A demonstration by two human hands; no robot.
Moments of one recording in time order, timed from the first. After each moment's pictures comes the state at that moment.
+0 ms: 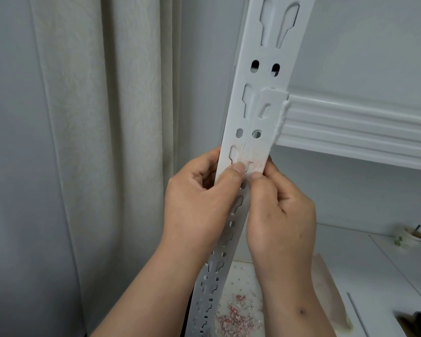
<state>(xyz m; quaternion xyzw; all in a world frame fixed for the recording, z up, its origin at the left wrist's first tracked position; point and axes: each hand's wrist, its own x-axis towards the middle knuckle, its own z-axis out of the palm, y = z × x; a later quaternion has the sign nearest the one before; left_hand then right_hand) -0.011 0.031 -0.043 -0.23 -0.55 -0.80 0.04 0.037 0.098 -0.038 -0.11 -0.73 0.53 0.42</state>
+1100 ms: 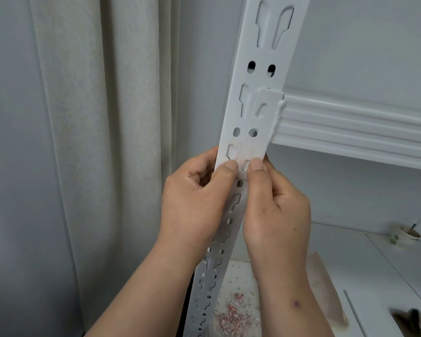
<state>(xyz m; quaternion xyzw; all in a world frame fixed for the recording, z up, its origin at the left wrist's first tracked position) -0.015 0.030 -0.046 -0.25 -0.55 -0.79 0.05 0.031 0.102 -0.043 -0.12 -0.72 0.53 0.44</state>
